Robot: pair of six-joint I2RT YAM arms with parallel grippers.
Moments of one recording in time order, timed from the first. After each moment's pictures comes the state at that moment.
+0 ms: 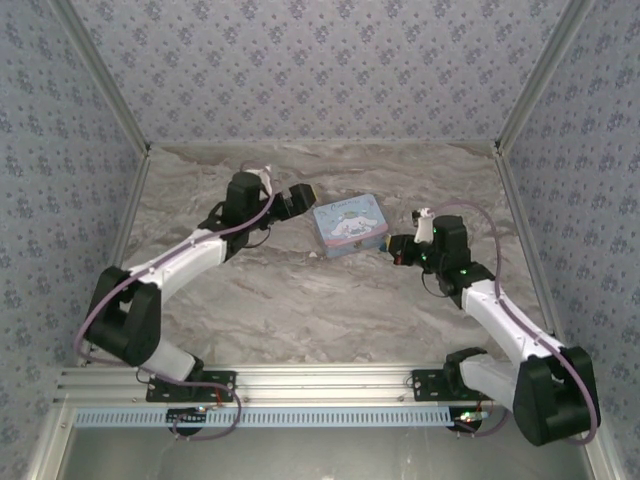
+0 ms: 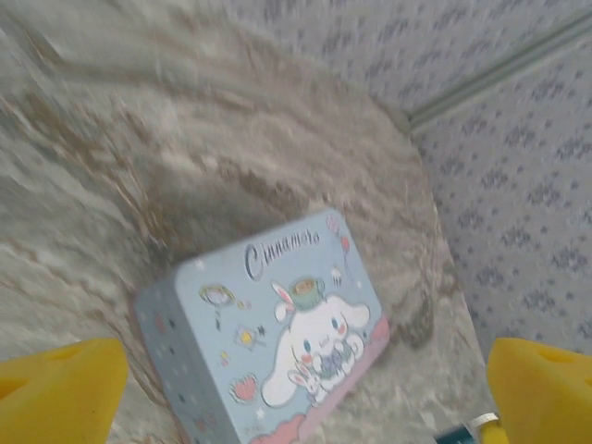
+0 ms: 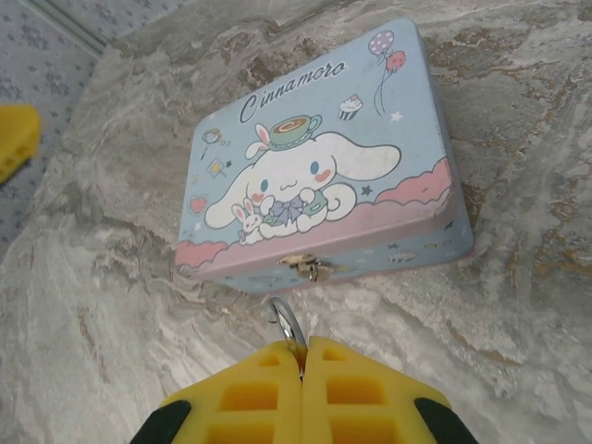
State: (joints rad) left arm -0.49 1.47 0.96 0.11 0.24 -0.76; right arm 0.26 1.05 0.60 -0.14 -0.38 0.39
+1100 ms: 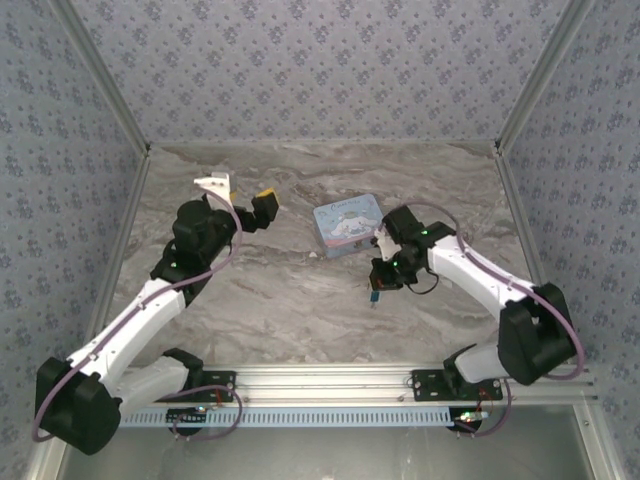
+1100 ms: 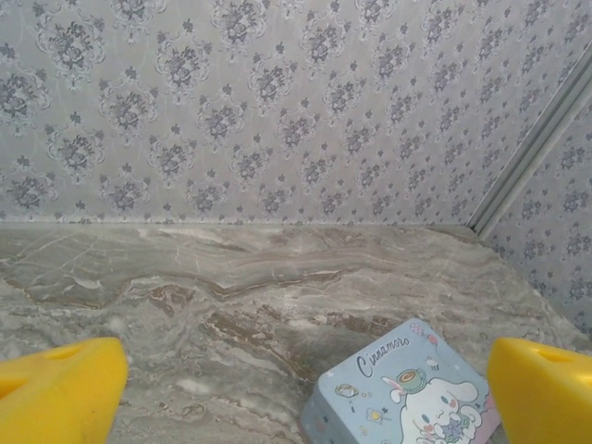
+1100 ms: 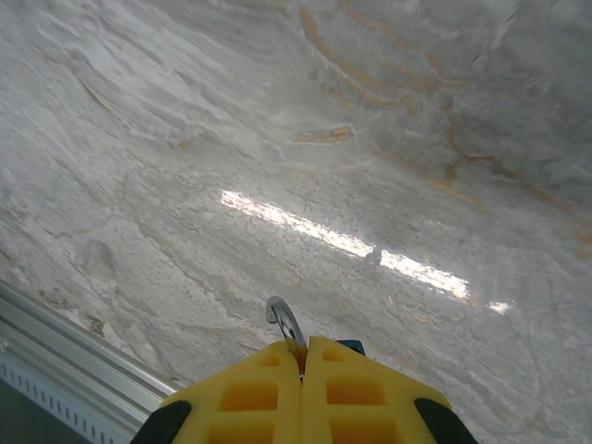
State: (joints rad) left arm -0.45 1.01 0.74 0.17 0.00 -0.32; right arm 0.50 1.42 0.96 -0.89 -0.37 0.28
